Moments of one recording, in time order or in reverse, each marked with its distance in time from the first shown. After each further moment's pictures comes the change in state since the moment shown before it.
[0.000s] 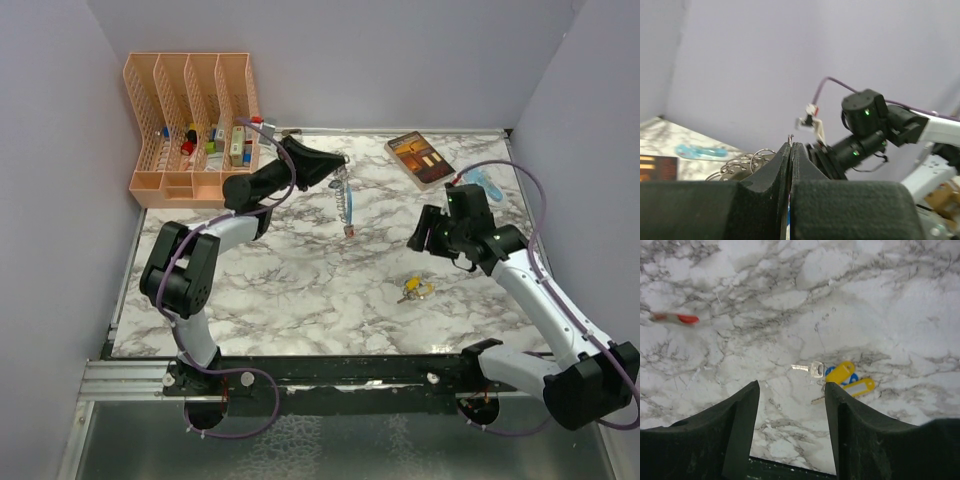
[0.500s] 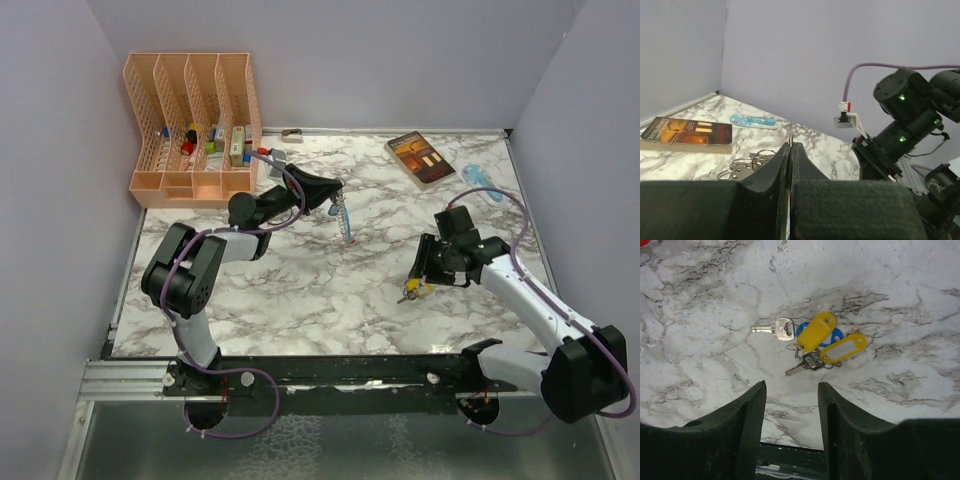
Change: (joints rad) left arm -0.005 0.005 -0.210 0.000 -0.064 0.405; right arm 0.000 0.003 -0.217 -0.055 -0.034 0.103
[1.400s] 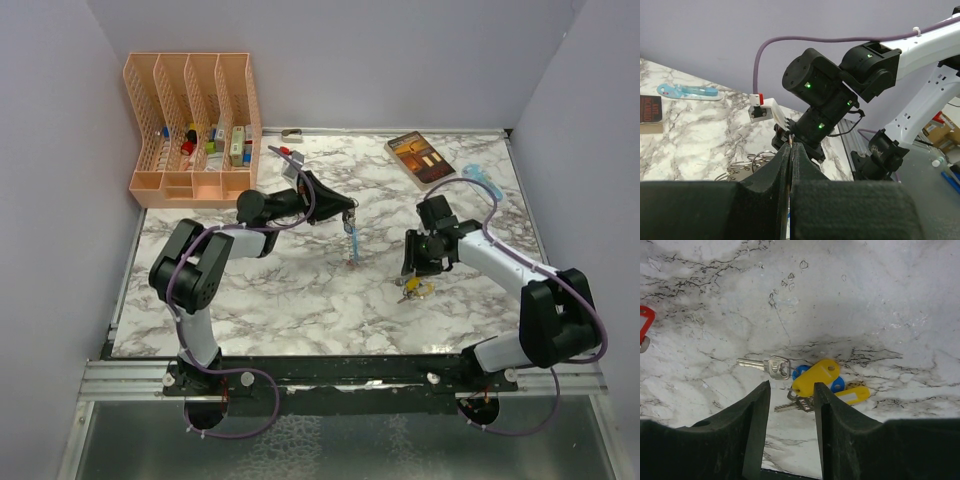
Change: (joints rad) left arm -0.037 0.046 0.041 0.000 0.232 -0.161; right arm 0.007 0.322 0.075 0.127 -0.023 -0.169
